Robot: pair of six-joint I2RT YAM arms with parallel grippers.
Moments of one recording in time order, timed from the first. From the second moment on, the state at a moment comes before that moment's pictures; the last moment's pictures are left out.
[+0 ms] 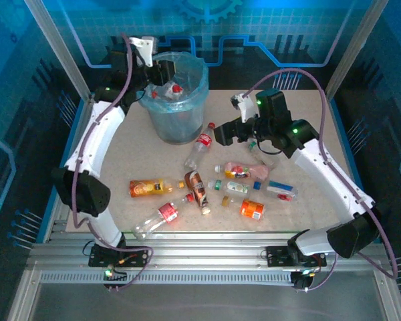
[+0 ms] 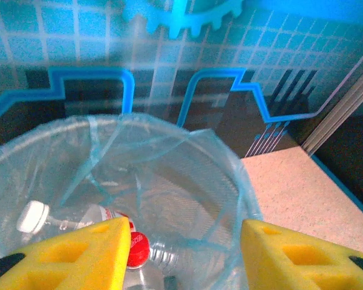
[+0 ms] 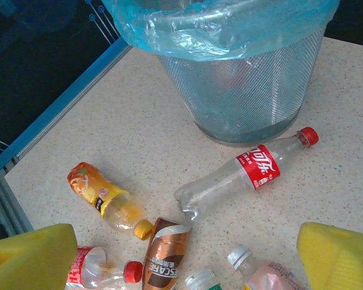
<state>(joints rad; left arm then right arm) -0.17 1.74 1.92 -0.45 0.26 -0.20 0.48 1.38 1.48 -0.71 -0.34 0.12</state>
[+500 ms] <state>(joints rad) -0.19 1.35 1.57 -0.45 0.24 -0.13 0.59 1.47 1.49 -0.76 -0.09 0.38</state>
